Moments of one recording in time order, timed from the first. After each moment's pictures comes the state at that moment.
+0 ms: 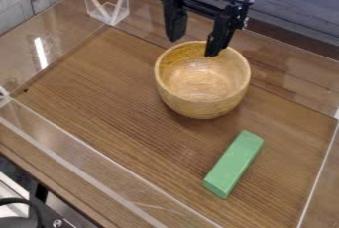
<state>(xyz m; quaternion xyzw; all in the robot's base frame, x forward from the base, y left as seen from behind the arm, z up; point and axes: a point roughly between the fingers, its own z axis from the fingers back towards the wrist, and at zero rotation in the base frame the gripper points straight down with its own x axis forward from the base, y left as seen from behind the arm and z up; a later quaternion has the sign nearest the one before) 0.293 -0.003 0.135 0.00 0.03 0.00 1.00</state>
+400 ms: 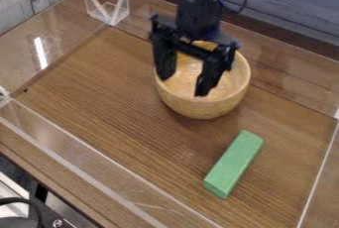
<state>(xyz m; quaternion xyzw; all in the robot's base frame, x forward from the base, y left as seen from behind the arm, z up) 0.245 -0.021 0.107 -0.02 0.07 -0.01 1.00</state>
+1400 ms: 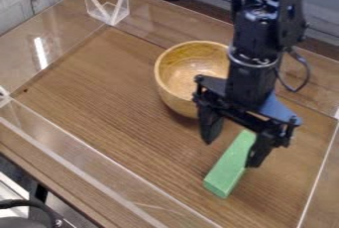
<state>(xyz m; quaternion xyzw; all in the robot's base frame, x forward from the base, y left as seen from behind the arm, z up) 0.229 -0.099 0.081 -0.04 0.02 -0.04 1.00</state>
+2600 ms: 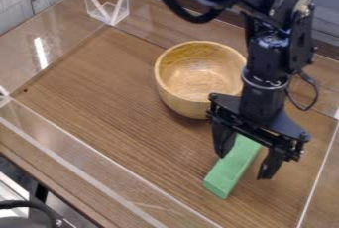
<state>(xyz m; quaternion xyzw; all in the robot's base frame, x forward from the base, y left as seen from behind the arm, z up) 0.239 -0.104 0.058 -0.05 0.01 -0.03 1.00</state>
